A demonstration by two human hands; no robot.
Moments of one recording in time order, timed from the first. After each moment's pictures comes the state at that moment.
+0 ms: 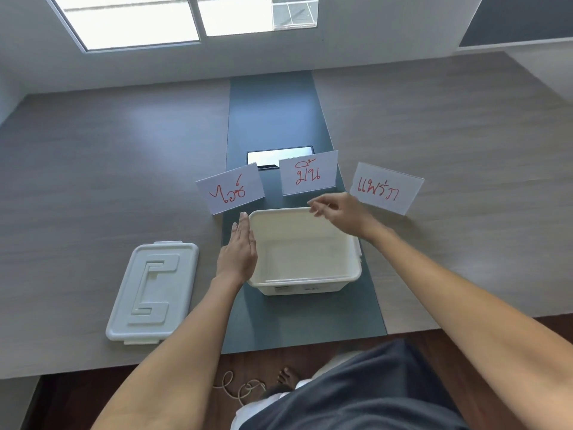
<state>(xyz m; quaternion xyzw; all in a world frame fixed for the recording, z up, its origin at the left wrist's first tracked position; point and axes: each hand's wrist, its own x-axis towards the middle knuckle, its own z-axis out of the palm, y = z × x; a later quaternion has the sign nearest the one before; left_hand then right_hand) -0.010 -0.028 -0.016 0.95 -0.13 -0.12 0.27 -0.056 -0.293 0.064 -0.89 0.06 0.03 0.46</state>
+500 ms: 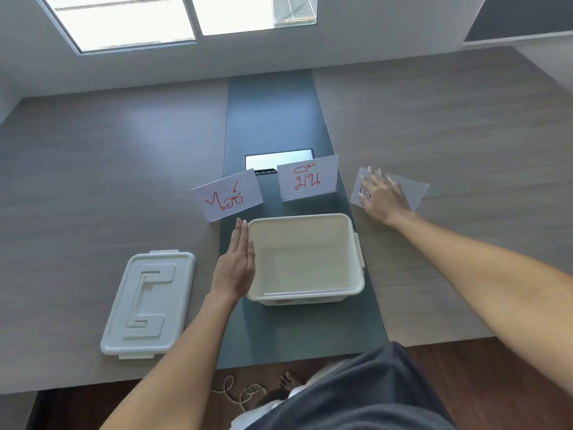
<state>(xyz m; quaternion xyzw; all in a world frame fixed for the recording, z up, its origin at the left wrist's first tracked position) -0.006 -0.028 -0.021 0.95 -0.18 -0.07 0.26 -0.011 -0.411 0.001 -0.99 0.14 0.03 0.09</state>
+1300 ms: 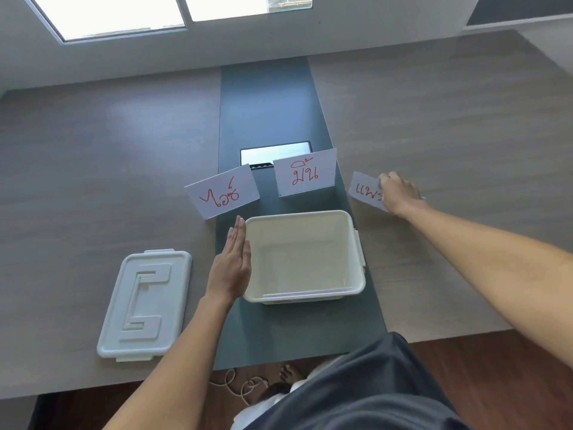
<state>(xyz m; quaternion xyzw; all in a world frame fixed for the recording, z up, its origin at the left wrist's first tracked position) -0.004 -0.024 -0.025 0.93 -0.19 -0.08 0.30 -0.011 -0.430 0.013 -0.97 0.23 0.07 0.06</state>
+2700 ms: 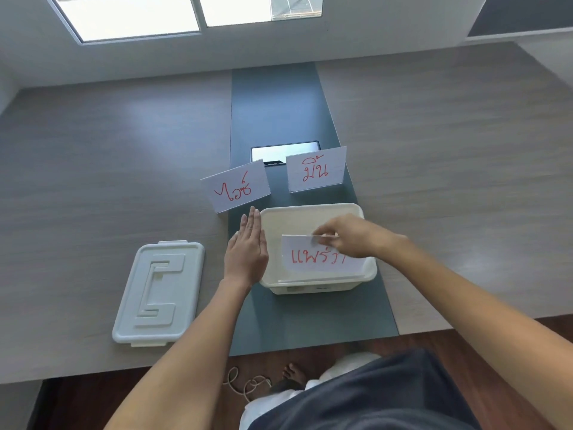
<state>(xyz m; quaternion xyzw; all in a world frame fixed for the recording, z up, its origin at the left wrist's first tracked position) -0.006 -0.025 -0.024 0.95 -0.19 -0.05 0.24 -0.079 -0.256 0.094 -0.94 0.02 0.23 0.26</state>
